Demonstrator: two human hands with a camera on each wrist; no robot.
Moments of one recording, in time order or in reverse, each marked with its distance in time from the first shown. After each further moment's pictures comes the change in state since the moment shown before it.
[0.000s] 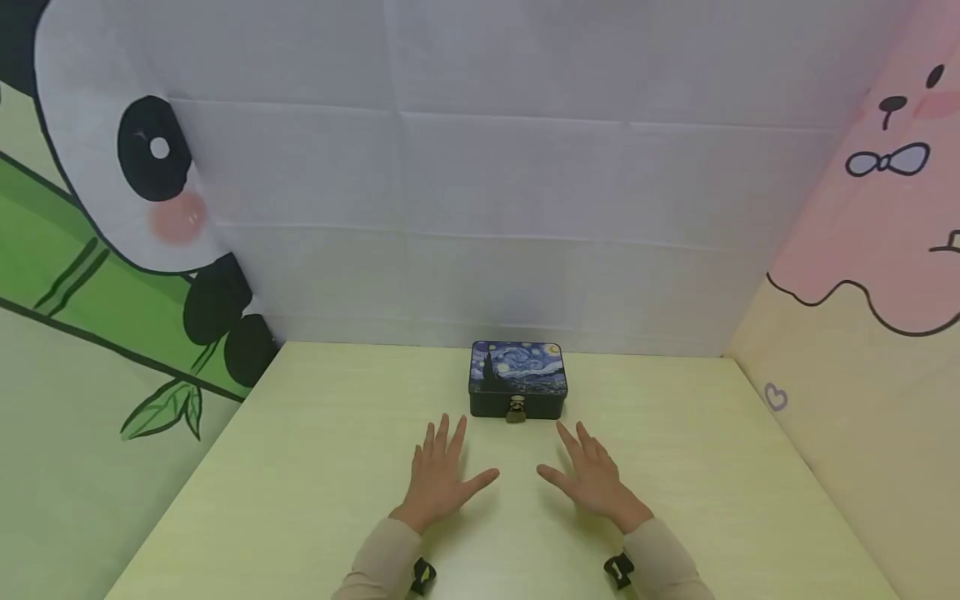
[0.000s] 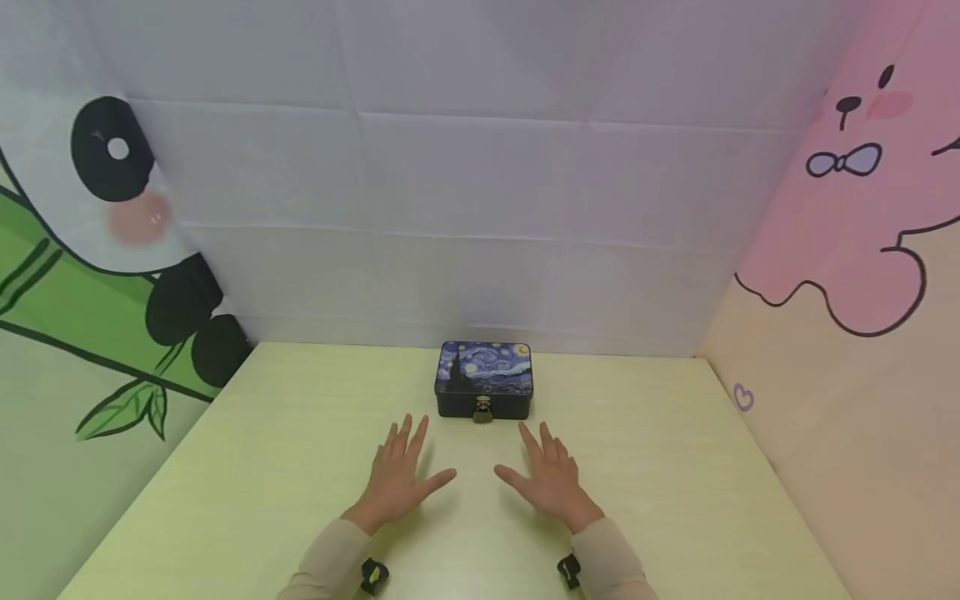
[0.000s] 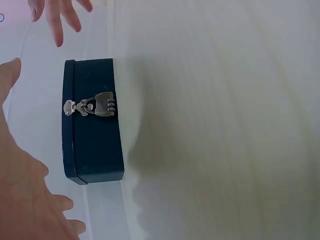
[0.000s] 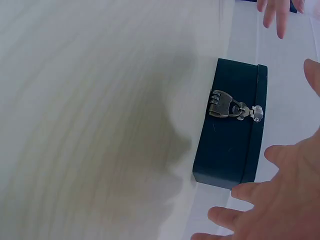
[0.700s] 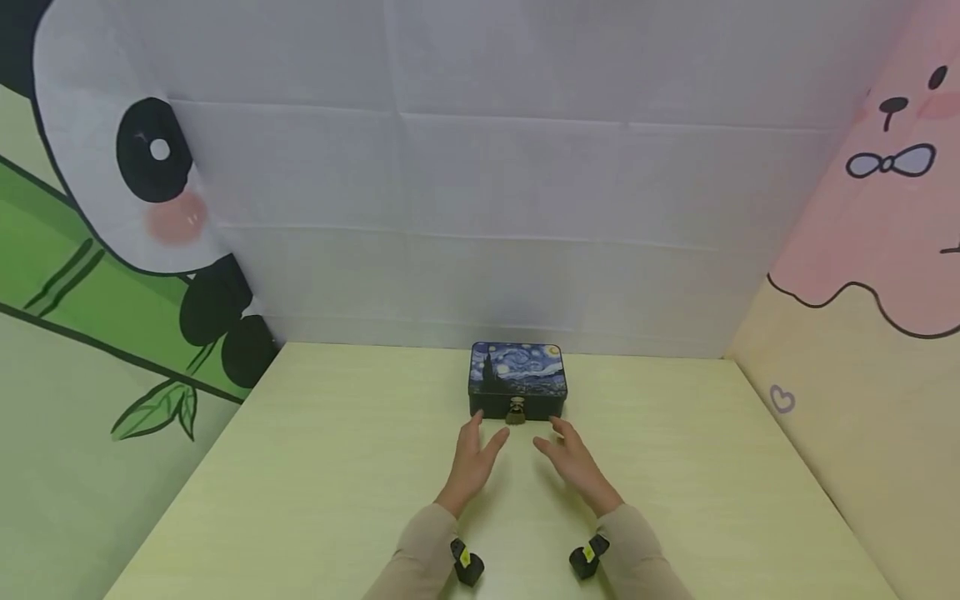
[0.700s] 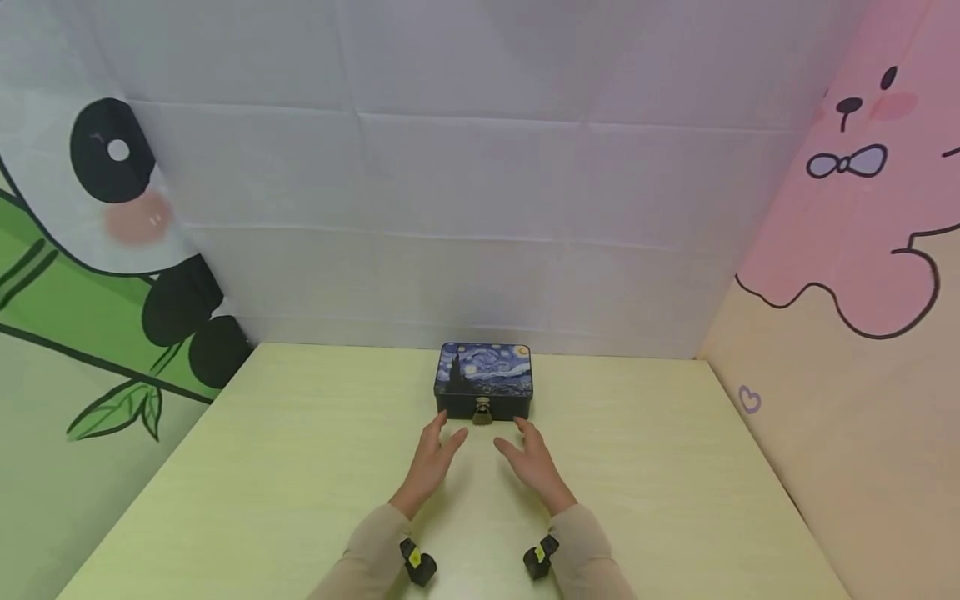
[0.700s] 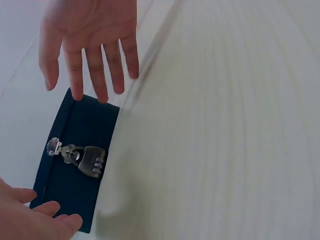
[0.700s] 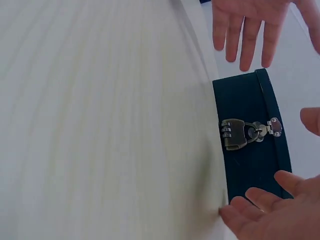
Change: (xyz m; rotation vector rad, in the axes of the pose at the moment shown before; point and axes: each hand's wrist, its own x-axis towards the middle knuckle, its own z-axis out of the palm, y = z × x) left_hand 0.040 0.029 0.038 -0.686 0.110 -0.169; right_hand 0.041 -0.002 0.023 0.549 0.081 0.114
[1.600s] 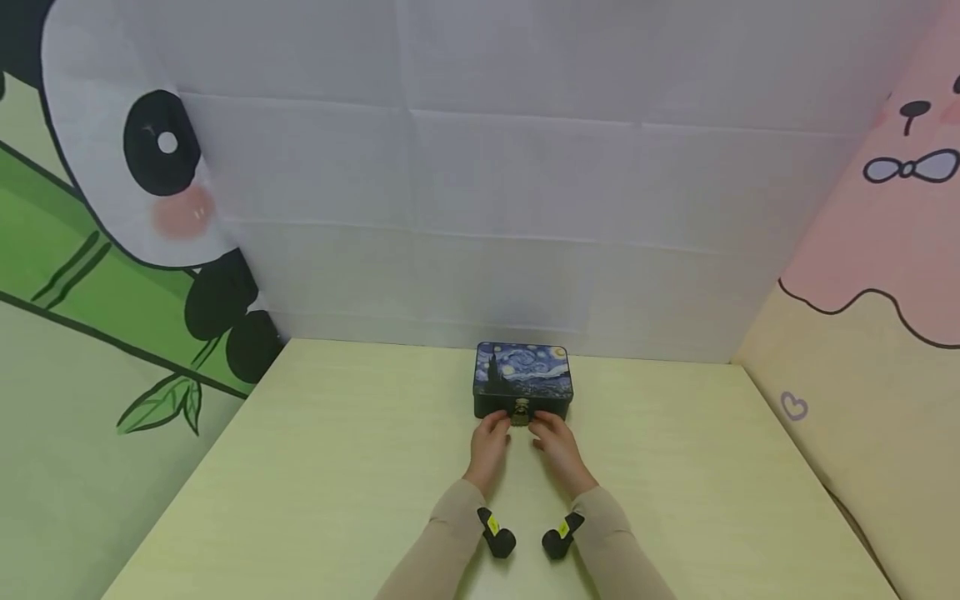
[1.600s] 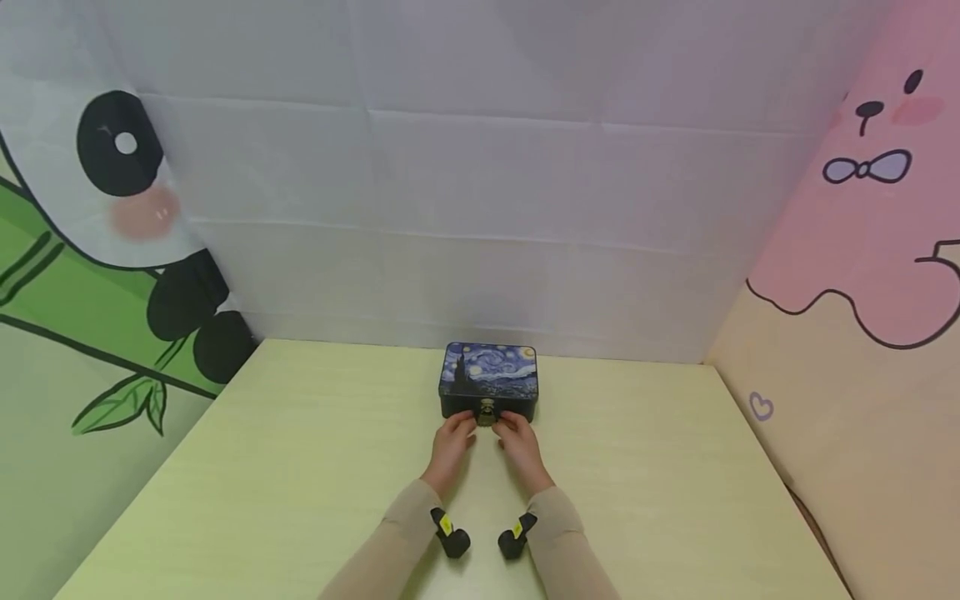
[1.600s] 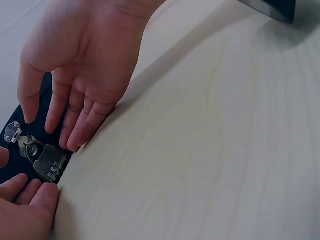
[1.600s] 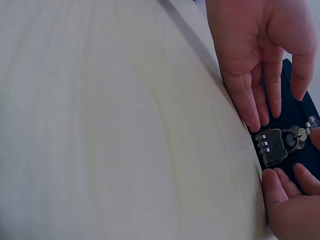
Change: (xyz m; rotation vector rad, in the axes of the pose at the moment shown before) left_hand 0.036 -0.008 0.035 -0.304 0.185 -0.135; right_hand 0.046 0.012 0.034 0.346 0.116 -0.010
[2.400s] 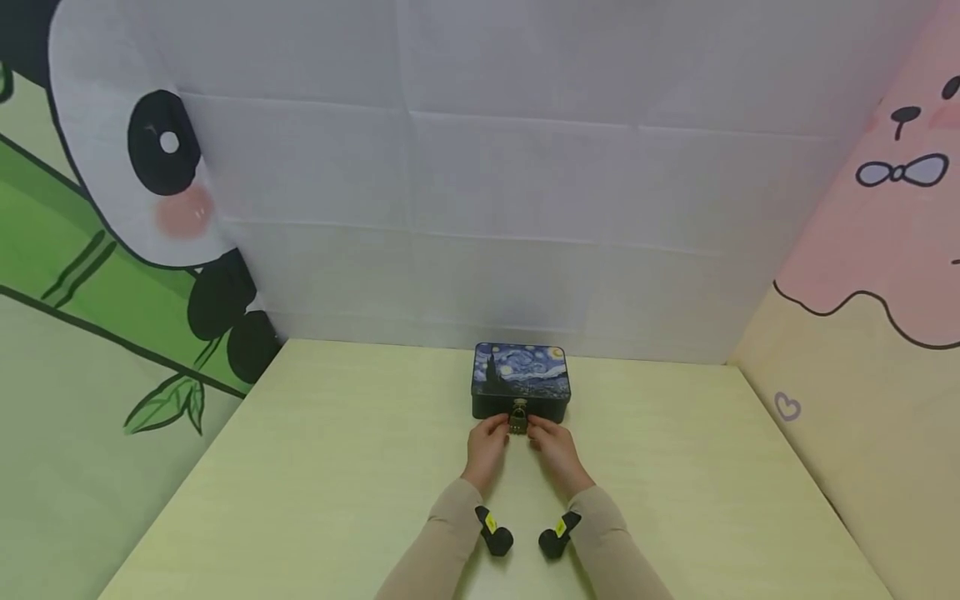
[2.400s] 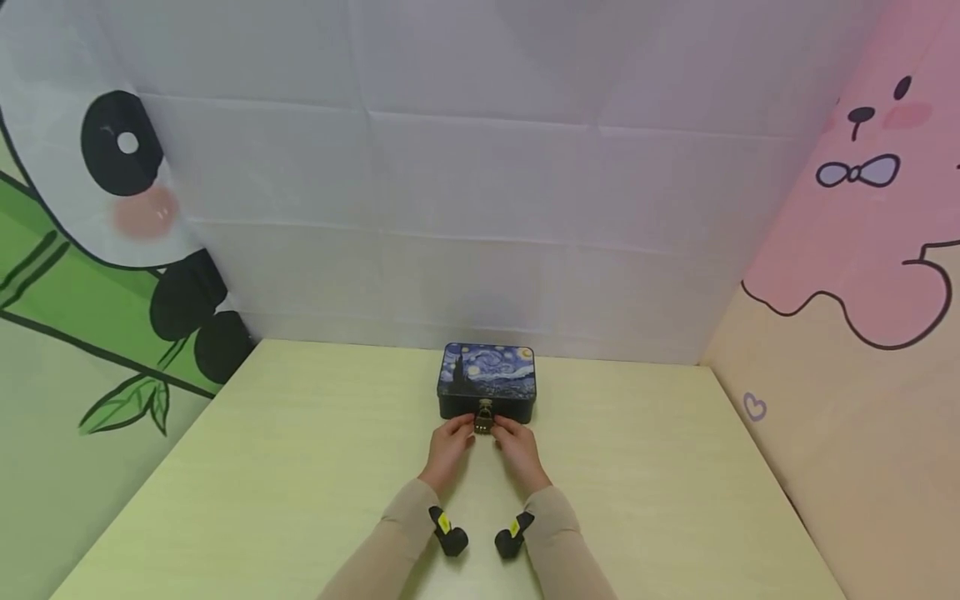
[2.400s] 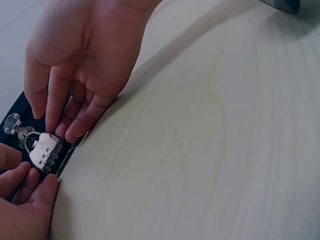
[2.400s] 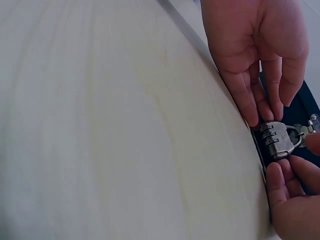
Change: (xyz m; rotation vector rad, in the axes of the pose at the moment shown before) left_hand 0.000 -0.006 -0.003 0.093 -0.021 0.067; right_hand 0.000 0.003 -0.001 -0.062 0.004 0.019
